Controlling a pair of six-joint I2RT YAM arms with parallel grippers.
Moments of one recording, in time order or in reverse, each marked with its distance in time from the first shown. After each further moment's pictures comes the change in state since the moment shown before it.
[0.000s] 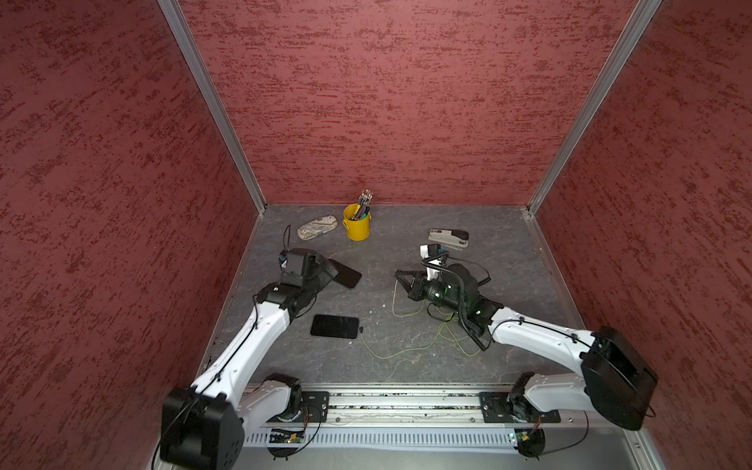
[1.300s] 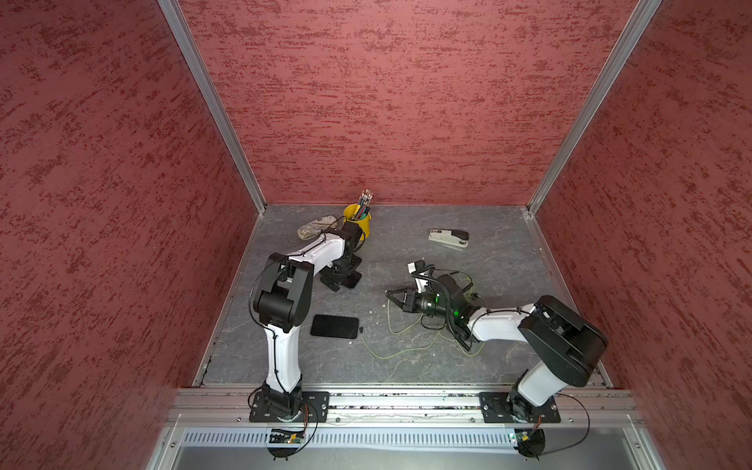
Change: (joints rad) left arm -0.111 0.827 0.624 -0.361 -0.112 -0.300; right arm -0.023 0.285 -0.081 0.307 -0.200 0.129
